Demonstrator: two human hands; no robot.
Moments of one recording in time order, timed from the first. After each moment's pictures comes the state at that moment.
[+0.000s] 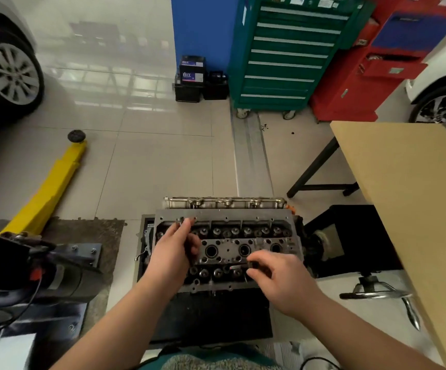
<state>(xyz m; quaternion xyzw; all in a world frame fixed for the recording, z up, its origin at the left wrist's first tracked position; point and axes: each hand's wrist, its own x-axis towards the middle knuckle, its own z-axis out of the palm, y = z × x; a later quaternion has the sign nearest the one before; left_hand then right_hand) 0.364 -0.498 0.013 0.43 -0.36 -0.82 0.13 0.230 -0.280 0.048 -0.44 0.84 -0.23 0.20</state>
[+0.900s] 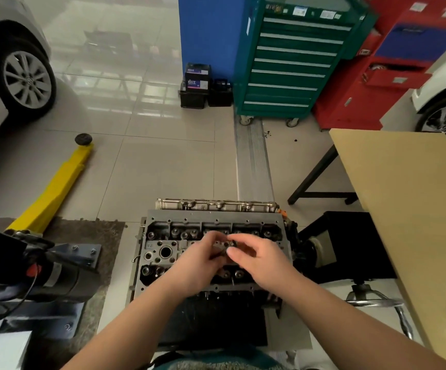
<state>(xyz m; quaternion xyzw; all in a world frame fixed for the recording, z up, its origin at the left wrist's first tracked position) 0.339 -0.449 0.037 0.28 -0.79 -0.55 -0.04 0.206 -0.306 0.044 -0.33 0.80 -0.37 0.35</state>
